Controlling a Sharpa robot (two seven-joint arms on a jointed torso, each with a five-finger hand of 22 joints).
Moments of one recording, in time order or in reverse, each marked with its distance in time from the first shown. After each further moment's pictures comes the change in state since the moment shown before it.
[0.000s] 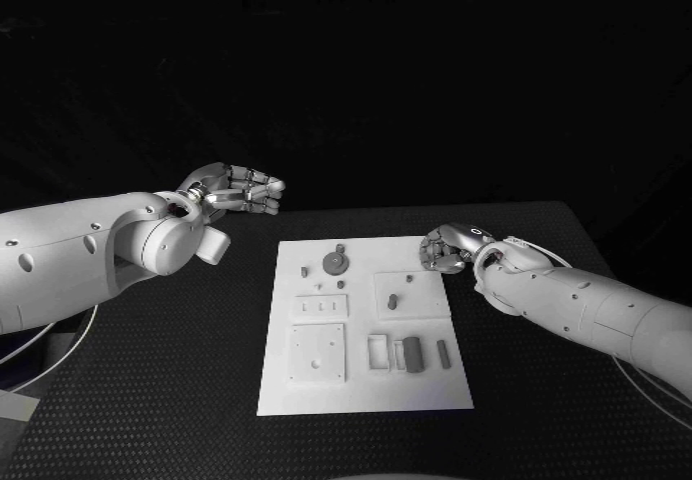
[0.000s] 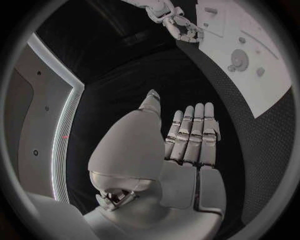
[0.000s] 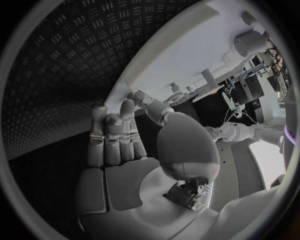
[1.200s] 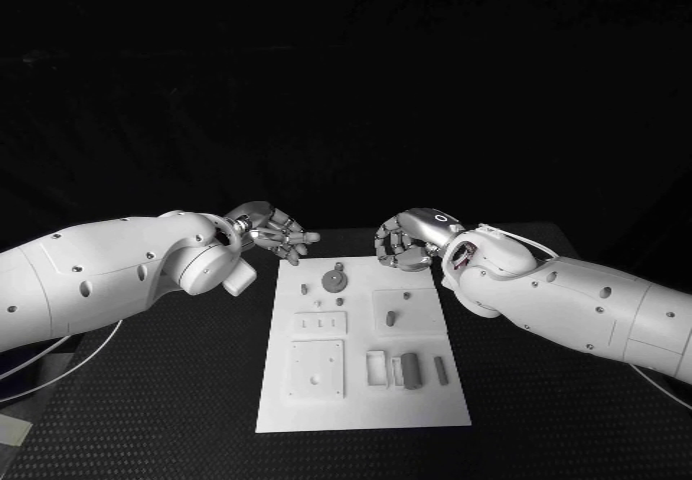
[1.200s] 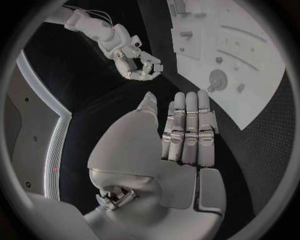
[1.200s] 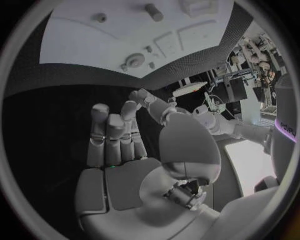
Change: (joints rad) left arm -0.026 0.070 -0.001 0.019 -0.265 0.030 -0.248; left_hand -0.066 0.045 -0.009 0.001 0.000 0.261 -0.046 0.039 0.032 0.307 -0.128 0.109 0.207 0.271 -0.139 0.167 0.202 0.009 0.261 -0.133 0.120 0.096; right arm 0.109 -0.093 0.023 0.505 -0.166 -0.013 -0.206; right_hand -0.022 -0.033 -0.017 0.012 0.000 0.028 -0.028 0.007 0.029 0.034 -0.019 0.023 0.038 0.030 -0.019 0.019 0.007 0.007 0.031 -0.020 0.025 0.000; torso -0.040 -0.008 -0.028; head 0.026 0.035
